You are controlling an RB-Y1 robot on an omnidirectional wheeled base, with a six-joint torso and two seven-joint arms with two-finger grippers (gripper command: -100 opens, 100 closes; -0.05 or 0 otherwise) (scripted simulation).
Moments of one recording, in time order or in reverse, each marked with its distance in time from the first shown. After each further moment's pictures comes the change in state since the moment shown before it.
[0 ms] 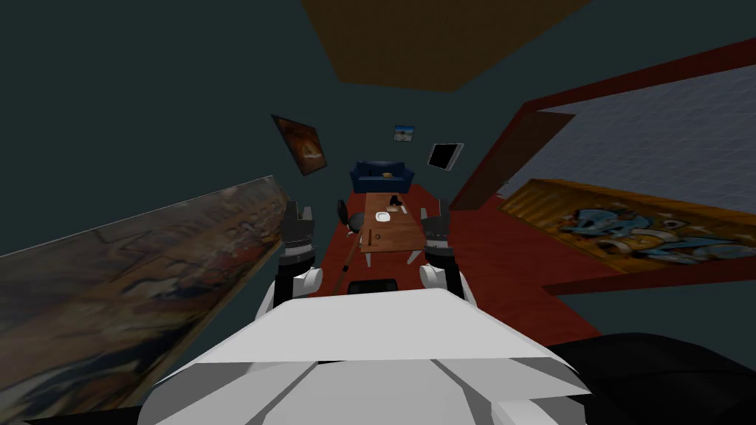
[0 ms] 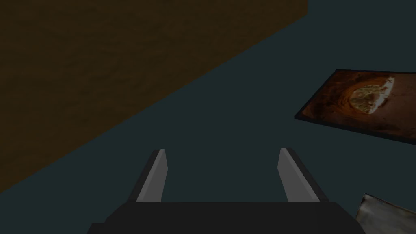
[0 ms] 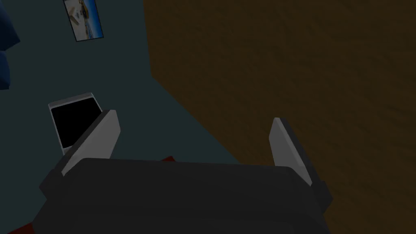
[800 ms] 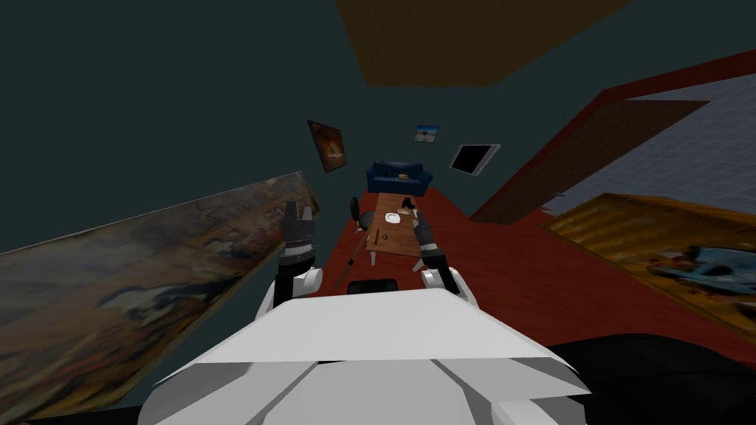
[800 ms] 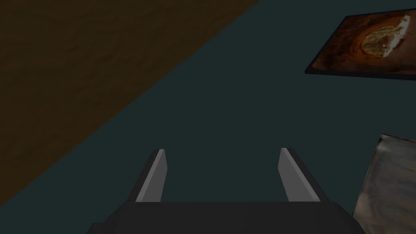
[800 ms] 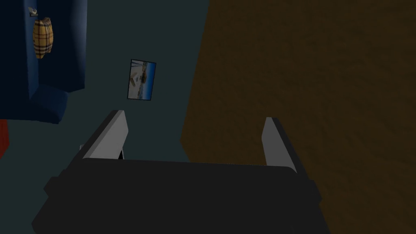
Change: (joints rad) left arm 0.000 0.000 0.000 0.000 0.000 0.000 0.000; right arm -0.012 -0.167 0.026 0.152 0.065 0.110 0.104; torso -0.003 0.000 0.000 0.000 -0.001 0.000
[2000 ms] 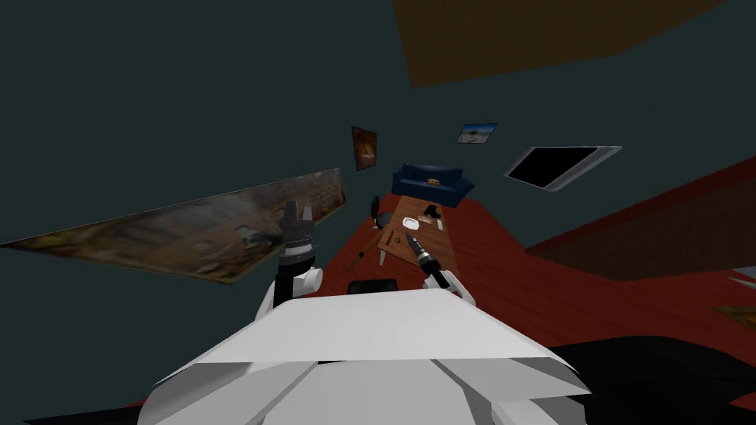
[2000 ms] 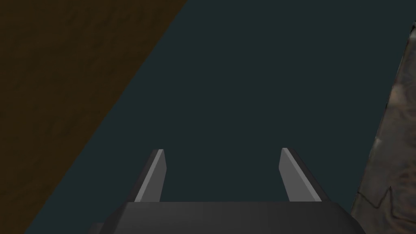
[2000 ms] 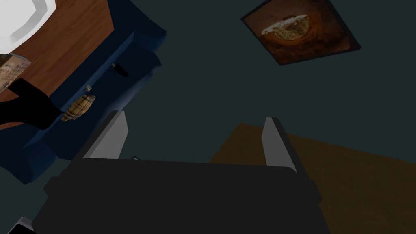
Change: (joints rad) left arm 0.000 0.000 0.000 0.000 0.000 0.000 0.000; right arm -0.052 -0.184 0.062 0.324 0.126 0.167 0.194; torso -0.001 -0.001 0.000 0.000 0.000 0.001
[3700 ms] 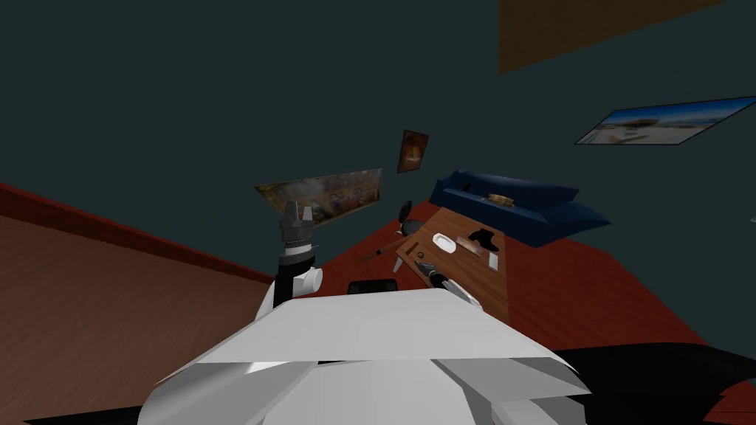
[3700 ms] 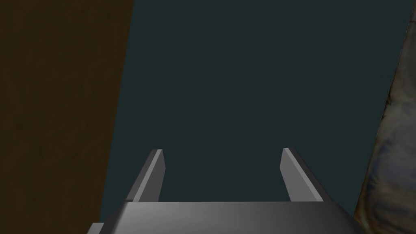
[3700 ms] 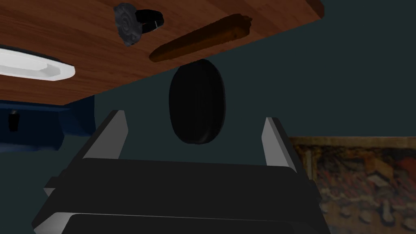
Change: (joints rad) left arm 0.000 0.000 0.000 0.000 0.000 0.000 0.000; right arm -0.101 -0.177 0.136 0.504 0.191 0.227 0.280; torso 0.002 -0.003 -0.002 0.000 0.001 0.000
